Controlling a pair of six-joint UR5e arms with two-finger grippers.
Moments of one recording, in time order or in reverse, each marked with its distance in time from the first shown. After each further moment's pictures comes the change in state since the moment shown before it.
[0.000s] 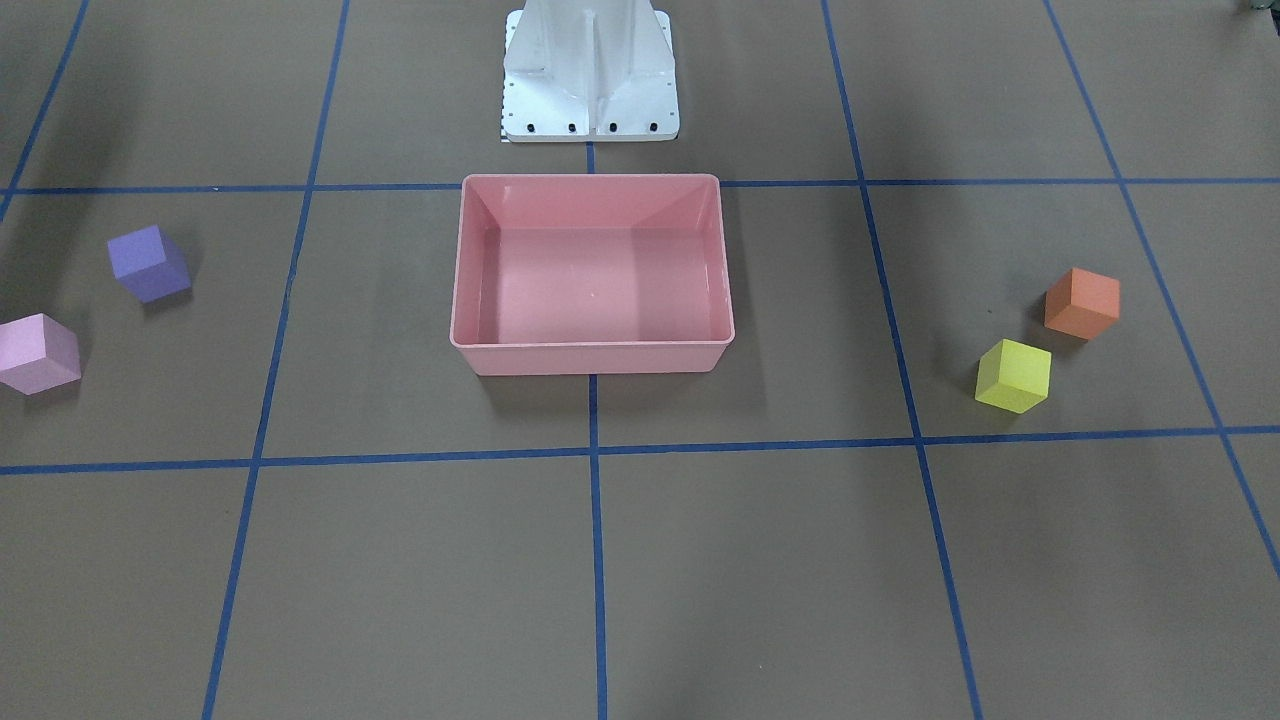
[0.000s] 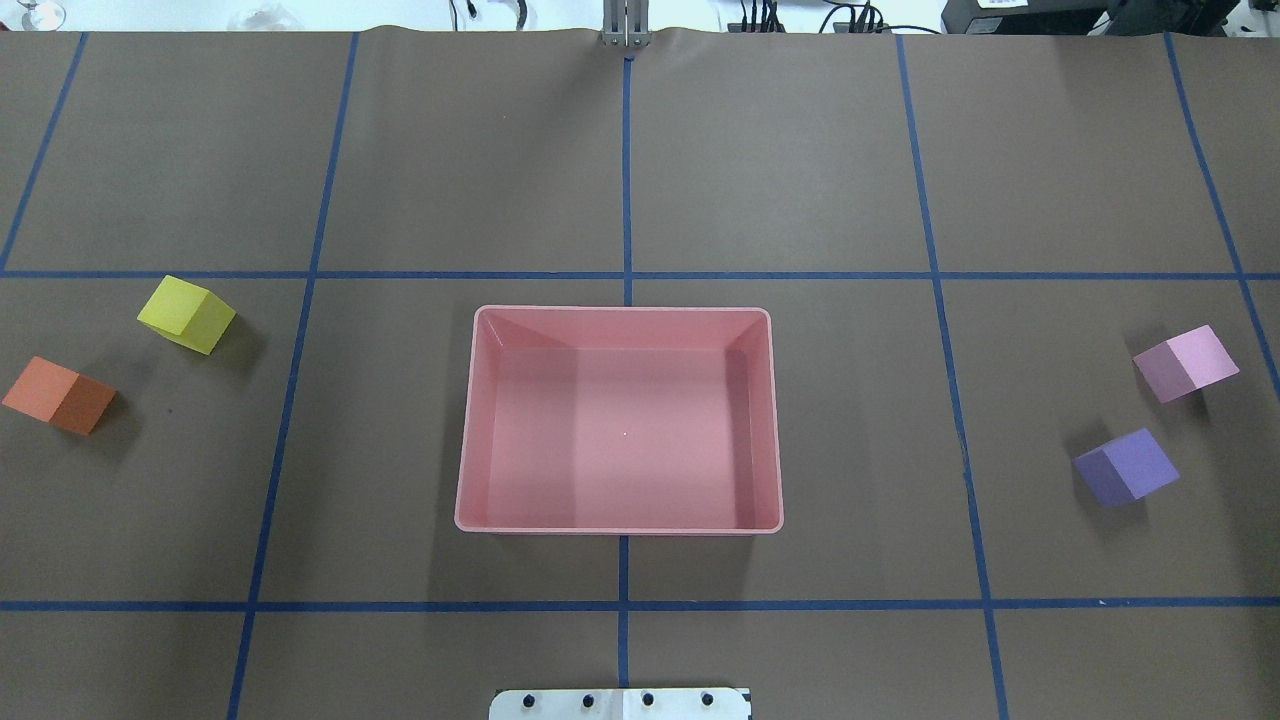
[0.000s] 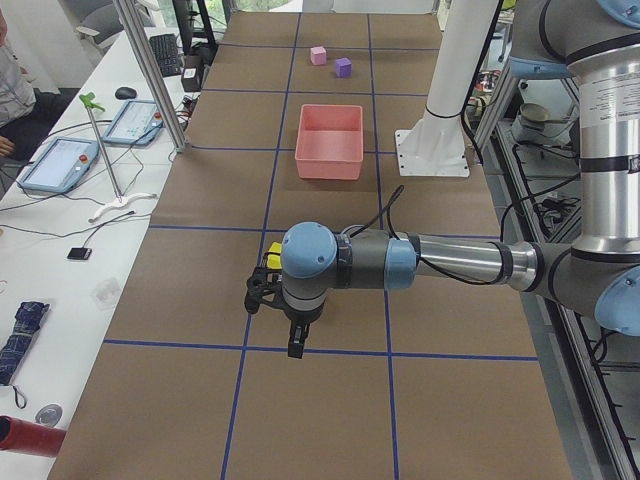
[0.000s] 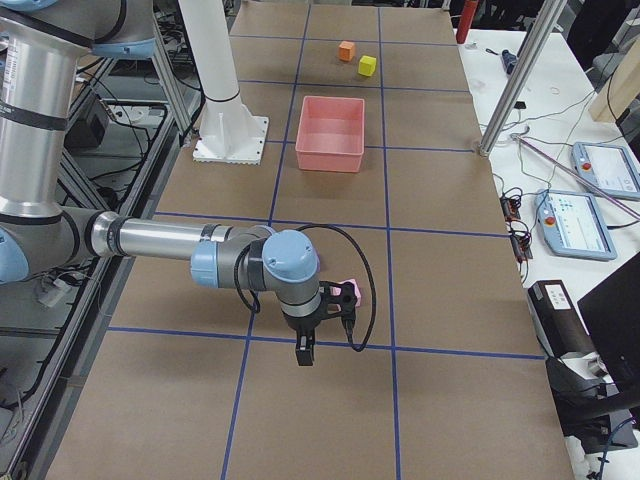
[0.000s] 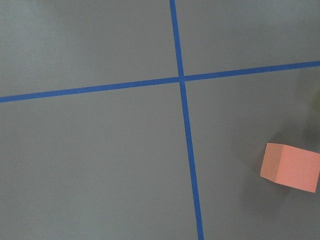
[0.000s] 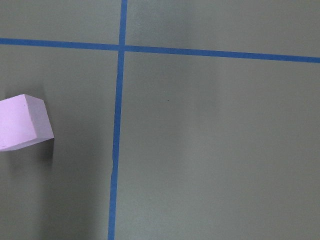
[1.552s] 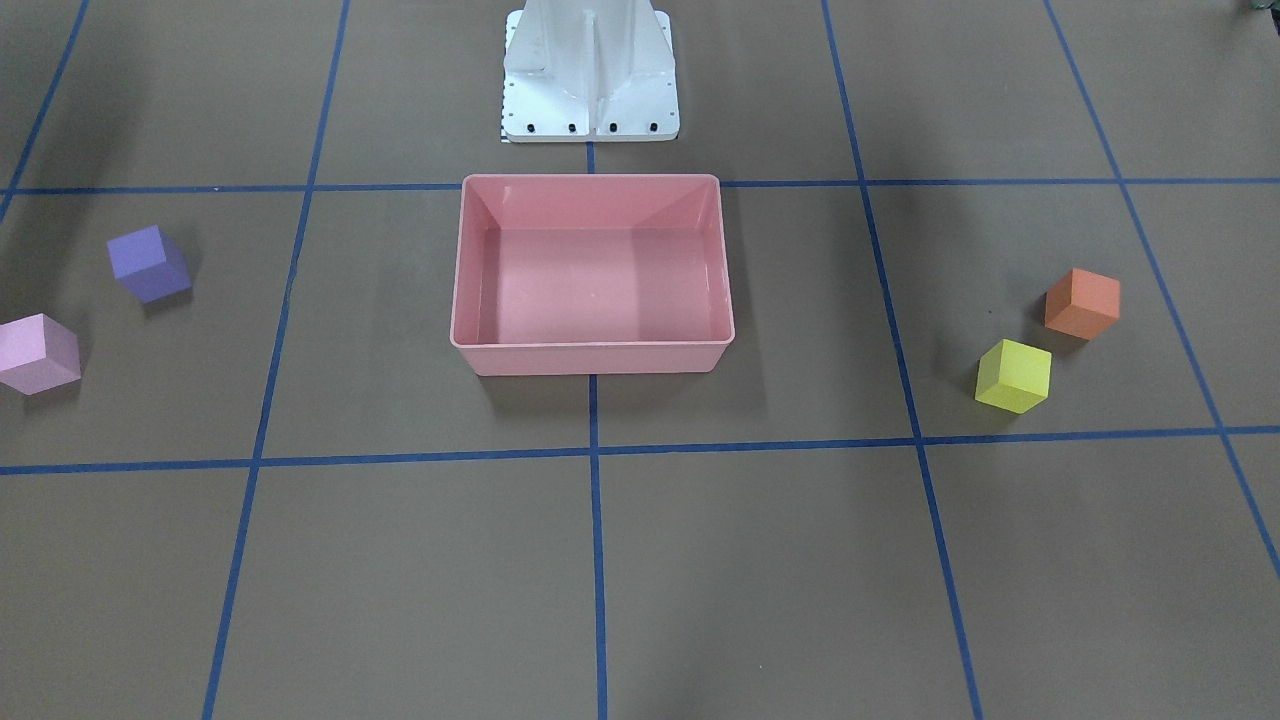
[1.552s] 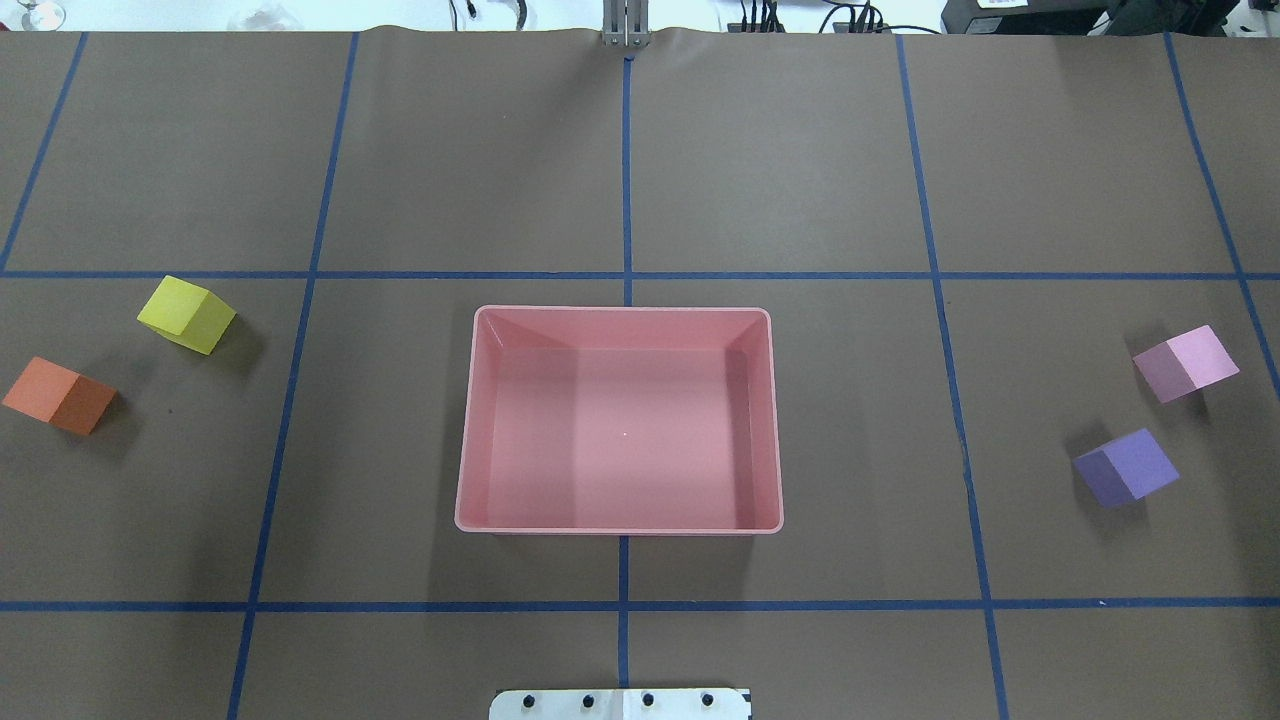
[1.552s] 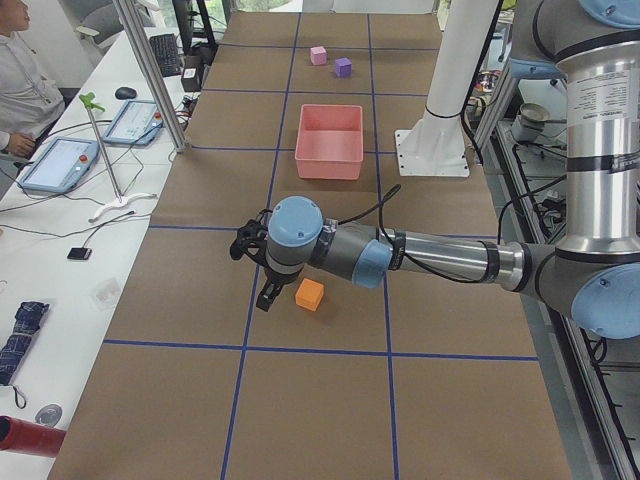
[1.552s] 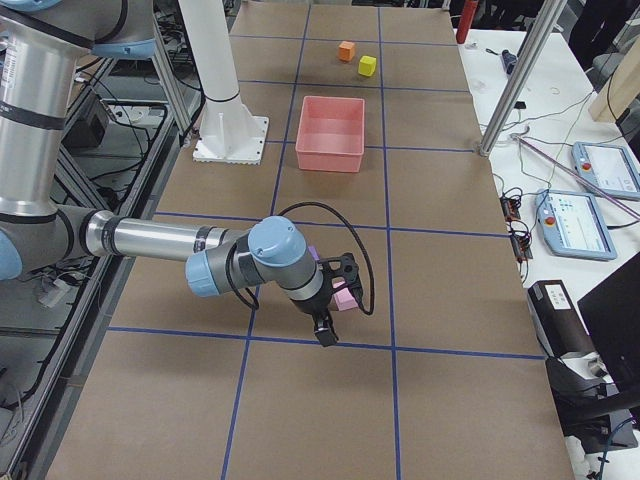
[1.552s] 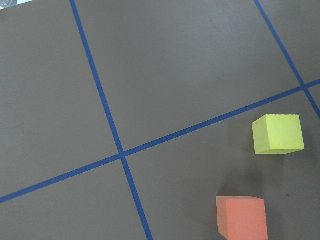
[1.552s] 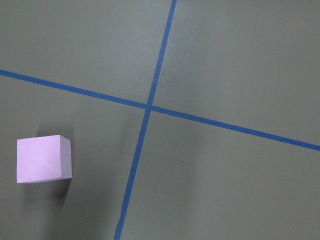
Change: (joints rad) left arm 0.146 -0.040 0.030 -0.349 -0.109 -0.087; right arm -0.021 -0.035 -0.003 0.339 0.079 0.026
